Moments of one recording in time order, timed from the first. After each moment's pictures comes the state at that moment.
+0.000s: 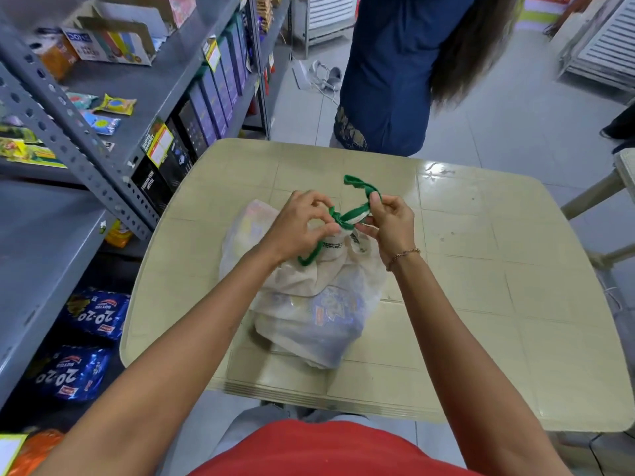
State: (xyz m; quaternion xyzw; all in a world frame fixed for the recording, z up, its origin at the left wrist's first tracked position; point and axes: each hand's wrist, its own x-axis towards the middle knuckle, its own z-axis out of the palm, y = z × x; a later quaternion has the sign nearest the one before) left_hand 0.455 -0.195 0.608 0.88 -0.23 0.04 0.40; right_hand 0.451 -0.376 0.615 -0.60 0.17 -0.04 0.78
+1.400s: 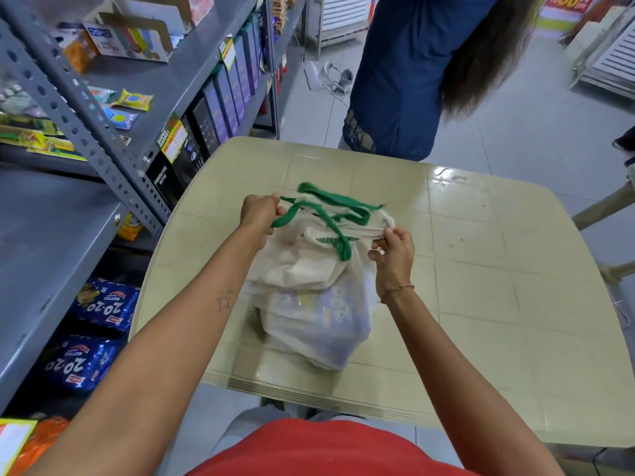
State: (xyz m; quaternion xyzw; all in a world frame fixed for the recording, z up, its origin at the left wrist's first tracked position) left_hand 0.484 -0.151 0.607 0.71 0.29 -0.08 0.64; right_hand 0.424 -0.361 0.577 -0.56 0.25 -0.10 0.79
